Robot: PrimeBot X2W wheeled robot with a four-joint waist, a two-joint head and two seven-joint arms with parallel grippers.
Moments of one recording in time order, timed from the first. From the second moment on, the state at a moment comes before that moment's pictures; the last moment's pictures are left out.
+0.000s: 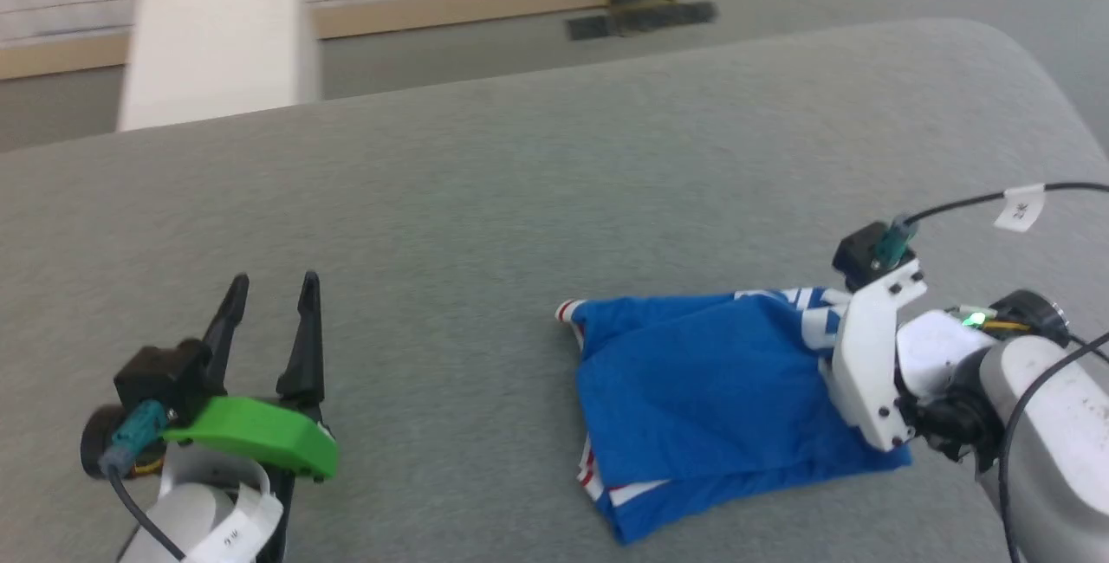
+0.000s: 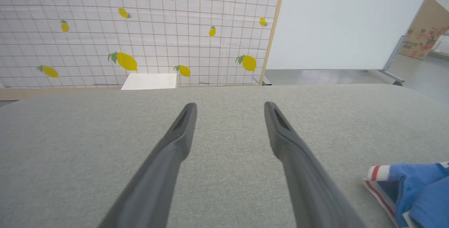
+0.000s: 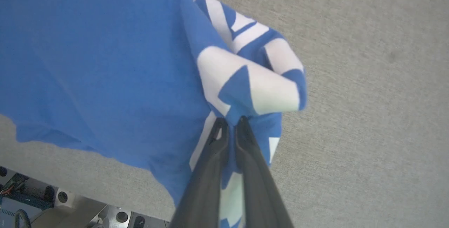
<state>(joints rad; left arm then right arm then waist) -0.12 0.36 -0.23 0.06 -0.50 0.08 -0.21 -0.42 -0.40 0.39 0.20 0.44 0.13 0.95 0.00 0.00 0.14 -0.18</state>
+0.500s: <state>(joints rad) -0.22 0.46 -0.20 -0.09 -0.47 0.11 -0.12 -0.57 -0.49 0.18 0.32 0.40 0.13 0.86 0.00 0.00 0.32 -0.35</state>
